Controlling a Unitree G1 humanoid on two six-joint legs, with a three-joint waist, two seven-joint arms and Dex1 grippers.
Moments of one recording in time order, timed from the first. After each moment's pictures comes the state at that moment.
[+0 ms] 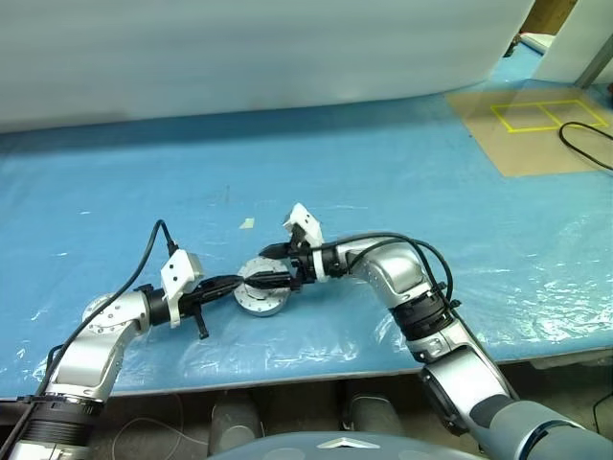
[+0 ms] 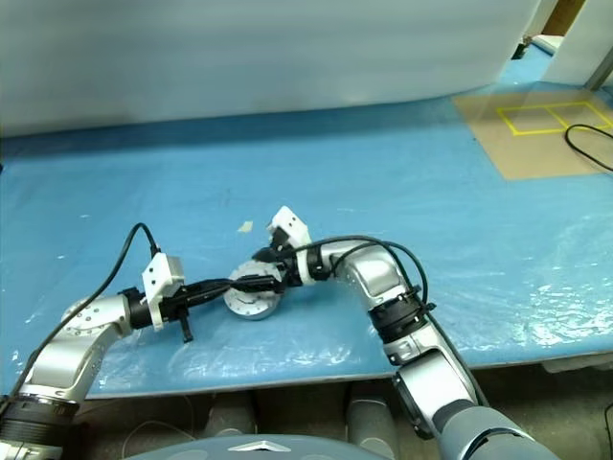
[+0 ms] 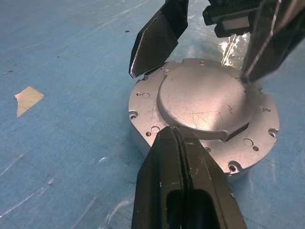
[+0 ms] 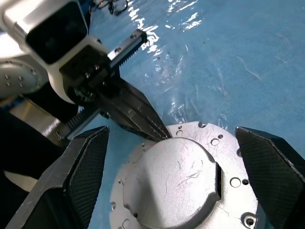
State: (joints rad) left arm 0.00 0.61 0.01 -0.07 -0.34 0.11 -1.02; right arm -0.64 -0.13 0.29 0.15 0.33 0.90 0.95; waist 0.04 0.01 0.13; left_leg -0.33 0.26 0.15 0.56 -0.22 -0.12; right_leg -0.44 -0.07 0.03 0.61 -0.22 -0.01
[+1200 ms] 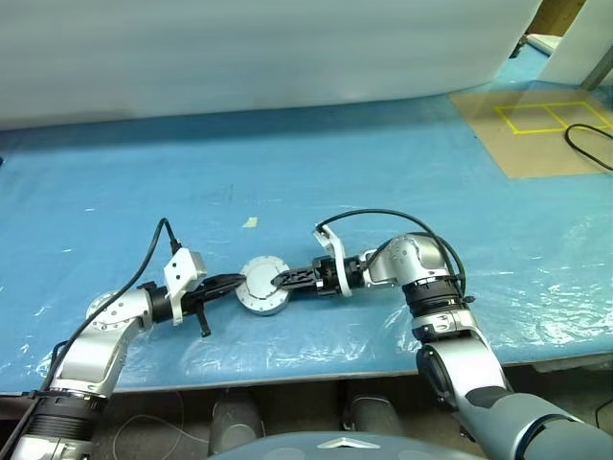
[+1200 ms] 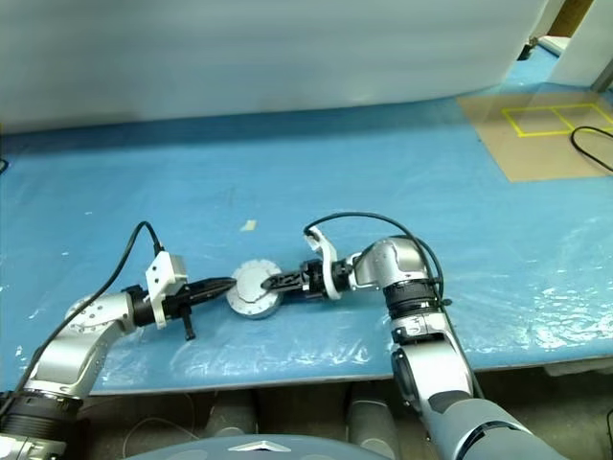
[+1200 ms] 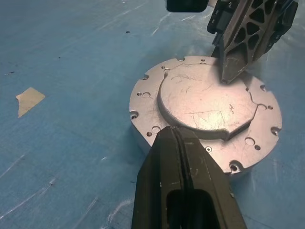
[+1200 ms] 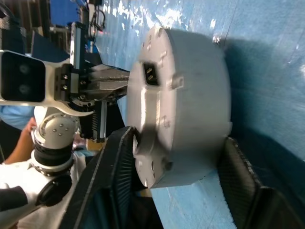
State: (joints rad) left arm -0.02 0.60 0.00 -0.03 -0.33 0.08 -1.02; right arm -0.68 -0.10 -0.03 0.38 0.56 1.49 0.76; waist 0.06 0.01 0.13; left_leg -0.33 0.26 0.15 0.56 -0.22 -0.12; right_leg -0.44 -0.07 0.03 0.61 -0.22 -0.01
